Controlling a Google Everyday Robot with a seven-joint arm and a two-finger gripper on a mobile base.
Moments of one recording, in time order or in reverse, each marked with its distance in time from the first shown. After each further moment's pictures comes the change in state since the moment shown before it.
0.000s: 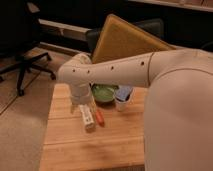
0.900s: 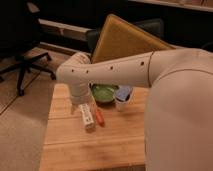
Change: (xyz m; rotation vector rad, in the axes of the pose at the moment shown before) arm 0.002 -0.002 -0.010 0.030 -0.007 -0.214
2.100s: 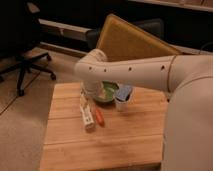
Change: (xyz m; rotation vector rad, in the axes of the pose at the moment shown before) arm -0.033 -0.059 0.009 -0.060 -0.156 -0.242
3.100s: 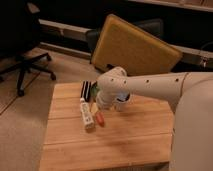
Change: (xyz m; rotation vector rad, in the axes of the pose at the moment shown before) arm 0.047 -0.032 0.065 -0.093 0.047 0.107
